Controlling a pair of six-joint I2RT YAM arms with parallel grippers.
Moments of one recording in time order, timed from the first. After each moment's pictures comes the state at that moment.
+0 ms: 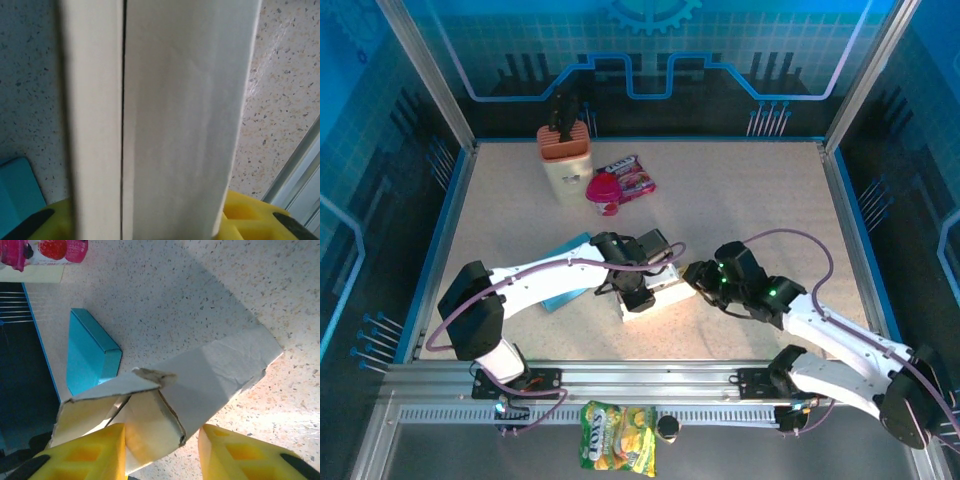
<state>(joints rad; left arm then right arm) -0.93 1.63 1.25 -0.96 0.03 0.15 0.69 0.96 0.59 -0.39 -0.10 1.30</state>
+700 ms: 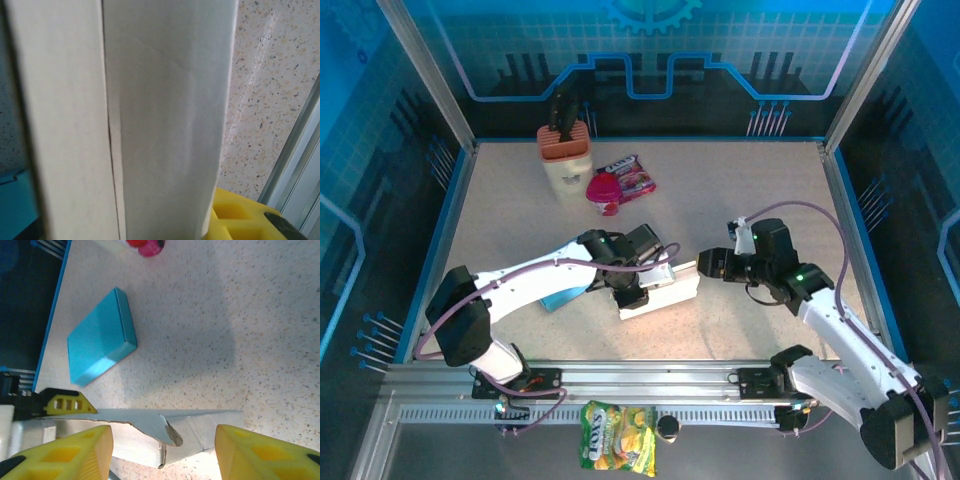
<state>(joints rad) -0.89 1.56 1.22 -0.96 0.08 0.28 0.38 0.93 0.70 -0.51 -0.44 0.53</state>
